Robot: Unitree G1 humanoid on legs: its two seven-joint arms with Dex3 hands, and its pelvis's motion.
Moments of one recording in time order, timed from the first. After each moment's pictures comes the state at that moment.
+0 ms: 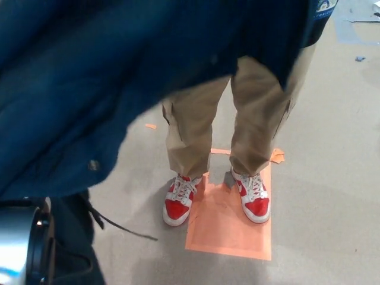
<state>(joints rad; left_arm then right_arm) -1.01 0.34 0.10 1.20 -0.06 -0.07 -0.33 -1.12 -0.33 -0.15 -0.19 -0.14 0.30 0.45</state>
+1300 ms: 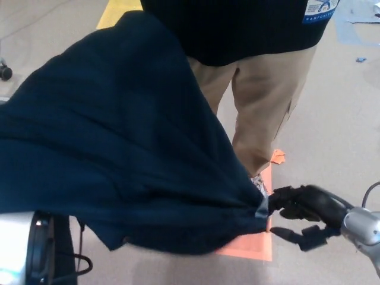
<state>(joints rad) -1.00 0.34 0.11 1.19 -0.06 -0.07 -0.37 -0.43 -0.45 0.41 0.68 -0.25 -0.03 0.35</state>
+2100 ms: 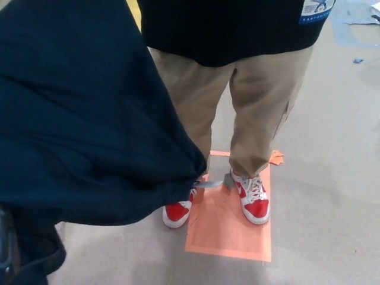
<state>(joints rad) -1.01 0.49 0.21 1.09 -0.09 -0.06 -0.44 -0.46 -0.75 0.18 1.28 -0.24 -0.09 0.47</state>
